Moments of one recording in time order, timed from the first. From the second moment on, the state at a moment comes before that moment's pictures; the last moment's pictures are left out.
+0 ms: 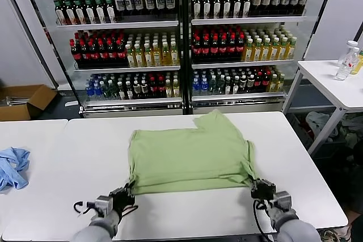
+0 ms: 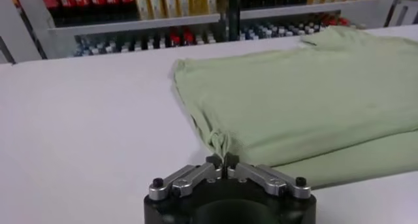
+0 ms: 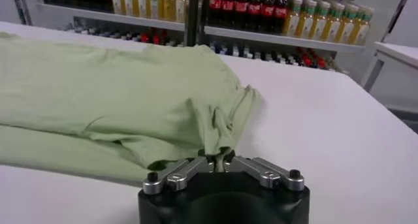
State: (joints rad) left arm 1.50 -1.23 -0.43 -2.07 -0.29 0.59 -0.12; right arm -1.55 1.00 0.46 2.05 0.38 -0.36 0.13
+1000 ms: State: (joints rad) left arm 1.46 -1.20 -0.51 -2.15 -0.32 0.58 -0.12; right arm -1.34 0.93 0.45 2.11 0.50 -0.43 0.19
